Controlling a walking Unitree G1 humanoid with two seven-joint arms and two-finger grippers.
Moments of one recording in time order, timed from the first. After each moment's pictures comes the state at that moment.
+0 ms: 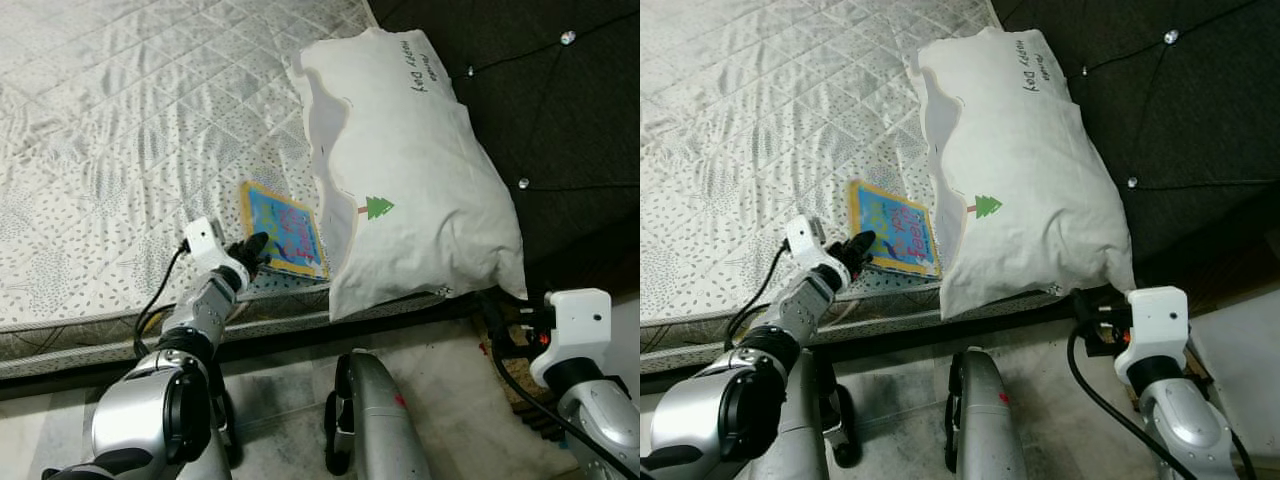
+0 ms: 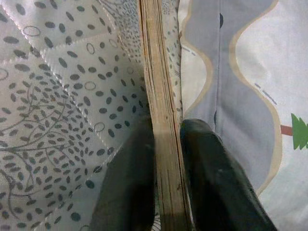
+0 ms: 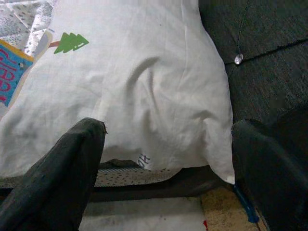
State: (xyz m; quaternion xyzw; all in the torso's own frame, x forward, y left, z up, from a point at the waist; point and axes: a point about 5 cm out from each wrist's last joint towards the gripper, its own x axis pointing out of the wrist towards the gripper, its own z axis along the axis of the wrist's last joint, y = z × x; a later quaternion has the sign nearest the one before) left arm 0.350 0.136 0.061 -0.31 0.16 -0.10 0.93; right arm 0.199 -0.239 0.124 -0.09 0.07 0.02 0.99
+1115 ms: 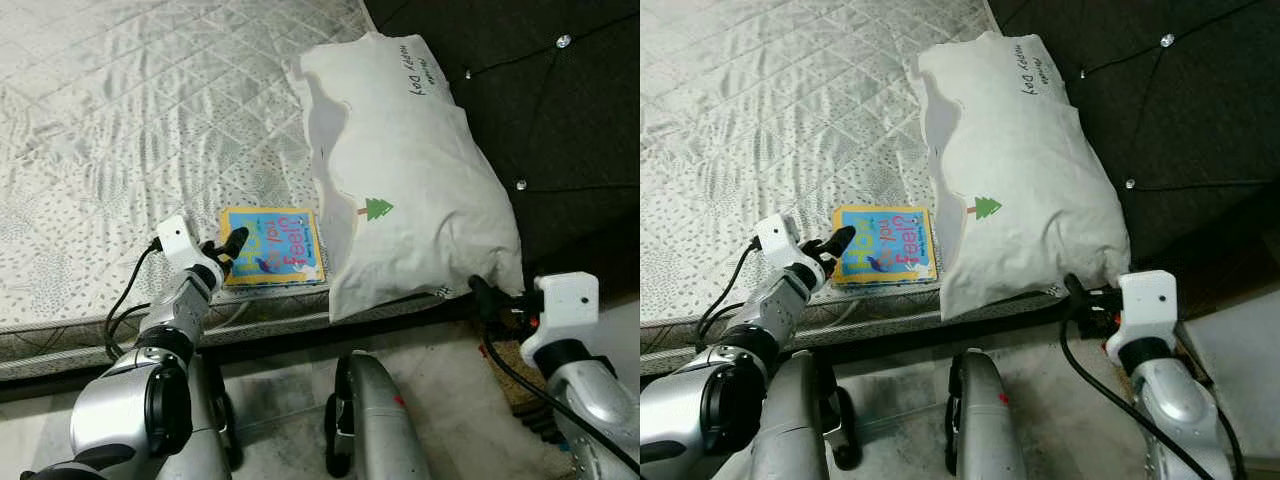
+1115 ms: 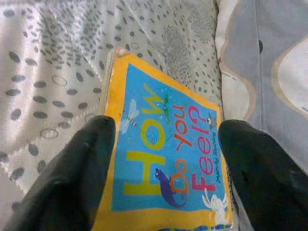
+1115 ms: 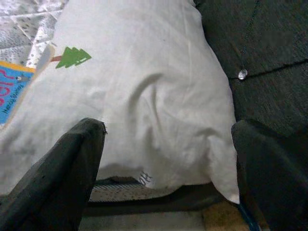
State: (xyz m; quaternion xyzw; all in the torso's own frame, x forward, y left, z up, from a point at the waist) left arm 0.352 0.174 0.064 -0.25 0.15 -0.03 0.96; right arm 0.218 -0.235 0.122 -0.09 0.06 0.02 0.99
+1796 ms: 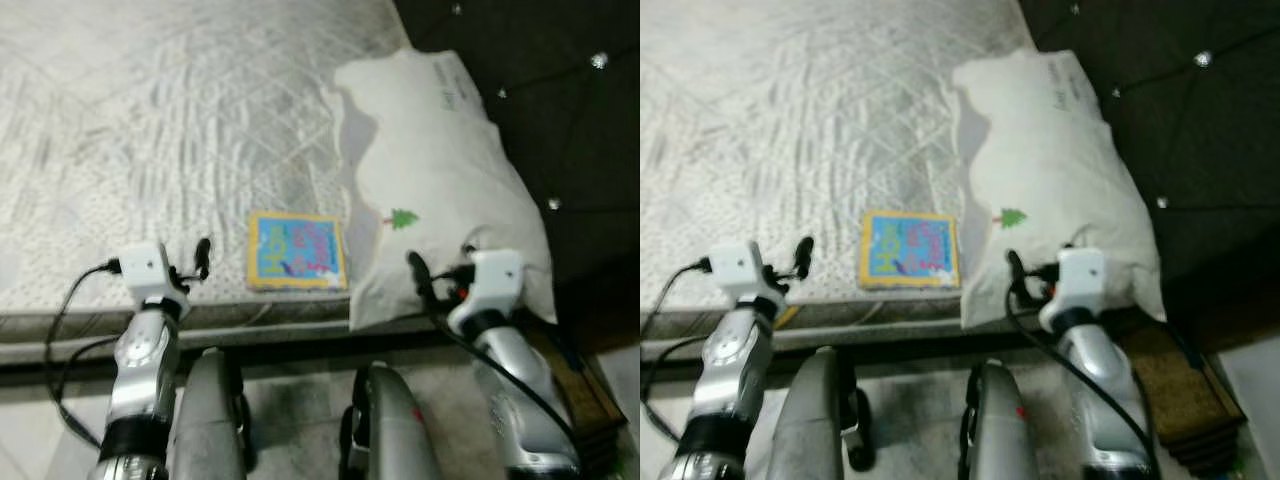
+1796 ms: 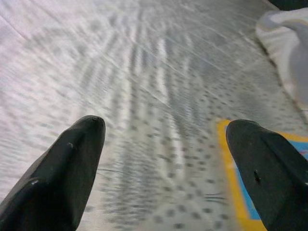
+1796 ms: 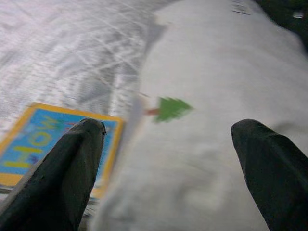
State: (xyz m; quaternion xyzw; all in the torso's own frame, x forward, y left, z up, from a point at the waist) left arm 0.288 0.203 0.077 -0.01 0.01 0.04 1.00; right arm 0.264 -0.173 0.106 0.01 0.02 0.08 1.00
